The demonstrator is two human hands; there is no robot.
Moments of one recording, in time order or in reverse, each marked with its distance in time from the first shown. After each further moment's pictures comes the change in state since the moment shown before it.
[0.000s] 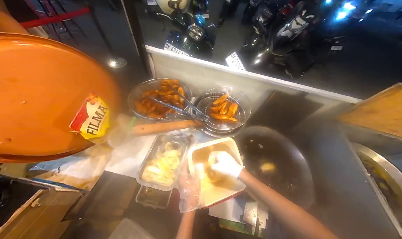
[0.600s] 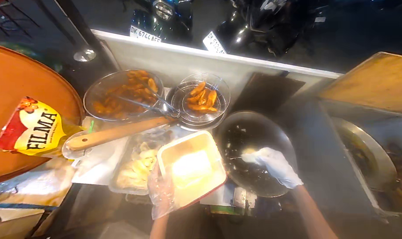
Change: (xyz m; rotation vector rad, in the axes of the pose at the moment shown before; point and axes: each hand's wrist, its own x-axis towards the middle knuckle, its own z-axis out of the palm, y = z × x) left_hand 0.004 0.000 0.003 0.033 0.010 -0.035; right_hand -0.174 0.169 -0.063 0.625 0.545 0.409
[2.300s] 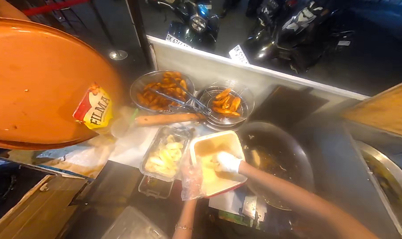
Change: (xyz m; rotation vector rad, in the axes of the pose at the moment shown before) left_hand 0.000 -0.002 -0.001 -0.053 -0.024 0.044; right_hand 0.028 -0.107 0.227 -0.990 -0.832 -0.380
